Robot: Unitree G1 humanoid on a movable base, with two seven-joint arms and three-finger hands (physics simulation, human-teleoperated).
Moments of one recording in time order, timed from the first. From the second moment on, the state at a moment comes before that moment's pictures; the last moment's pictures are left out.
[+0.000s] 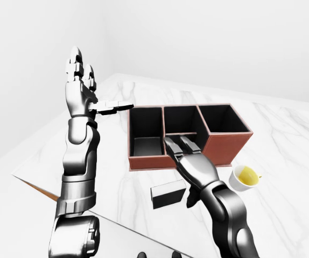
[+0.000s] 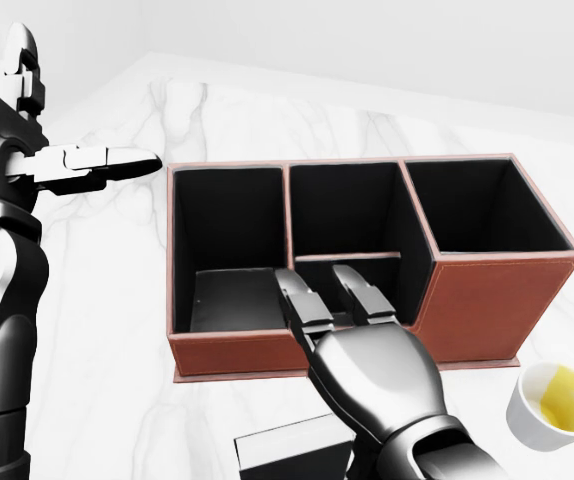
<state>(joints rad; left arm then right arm) -0.65 0.21 0.16 0.06 -0.22 0.09 0.09 0.06 0.02 0.28 -0.58 -1.39 0.09 0.70</state>
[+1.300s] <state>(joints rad) -0.65 0.21 0.16 0.06 -0.23 0.09 0.09 -0.02 0.04 0.33 -0.13 -1.32 0.09 0.70</state>
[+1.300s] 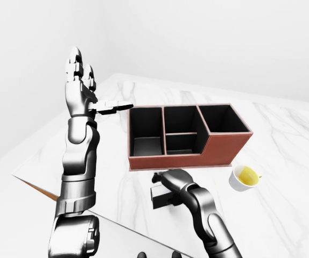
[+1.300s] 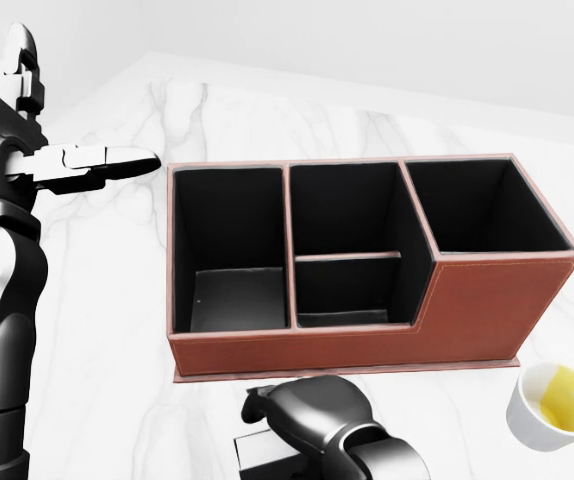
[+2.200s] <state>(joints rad) -0.65 0.22 0.16 0.06 -0.23 0.09 0.09 -0.06 0.09 0.34 -0.39 -1.36 0.09 0.70</state>
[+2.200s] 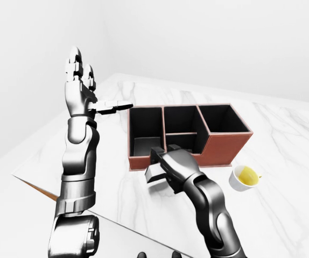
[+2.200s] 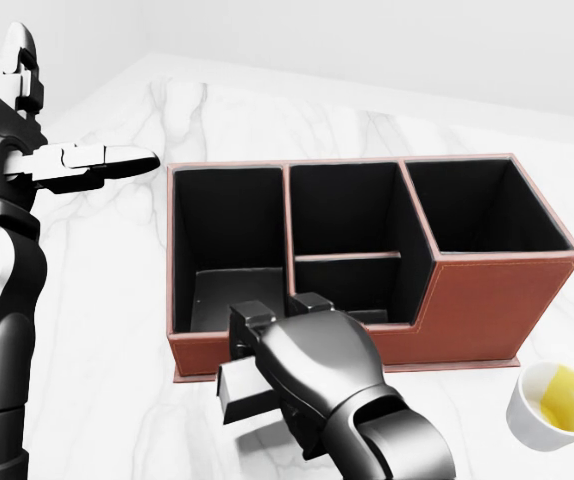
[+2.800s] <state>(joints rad) -0.65 0.21 0.16 0.07 -0.23 0.09 0.09 -0.29 0.11 0.20 -0.53 -1.47 0.09 0.70</state>
